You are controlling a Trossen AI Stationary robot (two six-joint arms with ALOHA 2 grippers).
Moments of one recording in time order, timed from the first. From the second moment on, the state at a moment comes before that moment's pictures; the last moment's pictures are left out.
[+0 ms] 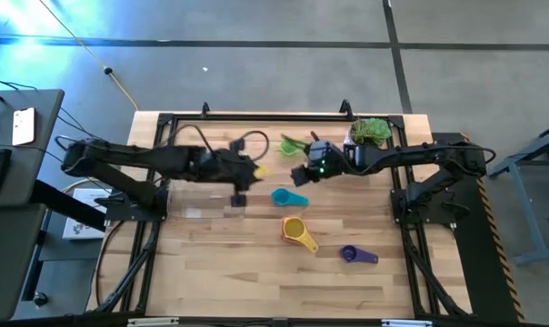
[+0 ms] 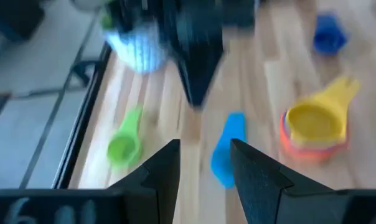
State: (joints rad) left arm -0.06 1.33 1.19 -0.52 -0.30 0.15; right arm -0.15 1.48 0.97 -0.21 -0.03 0.96
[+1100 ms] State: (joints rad) left arm 0.47 1.18 1.19 -0.61 -0.30 0.18; right arm -0.58 1.48 1.02 0.31 -0.32 0.24
